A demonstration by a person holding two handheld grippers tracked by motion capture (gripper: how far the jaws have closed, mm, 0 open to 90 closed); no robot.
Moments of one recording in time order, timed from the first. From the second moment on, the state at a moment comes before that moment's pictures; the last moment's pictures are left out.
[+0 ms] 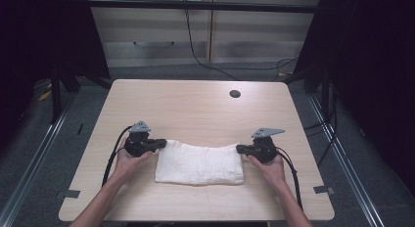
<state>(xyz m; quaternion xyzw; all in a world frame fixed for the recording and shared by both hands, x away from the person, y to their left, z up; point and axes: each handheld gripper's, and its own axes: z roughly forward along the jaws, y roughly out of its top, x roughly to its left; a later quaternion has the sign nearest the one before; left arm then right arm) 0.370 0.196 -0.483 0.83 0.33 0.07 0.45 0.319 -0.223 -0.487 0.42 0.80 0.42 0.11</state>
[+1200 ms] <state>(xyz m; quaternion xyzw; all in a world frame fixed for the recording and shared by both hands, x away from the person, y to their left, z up) 0.375 0.211 -0.400 0.77 0.32 0.10 0.54 0.342 -0.236 -0.395 0.40 0.76 0.50 0.15</state>
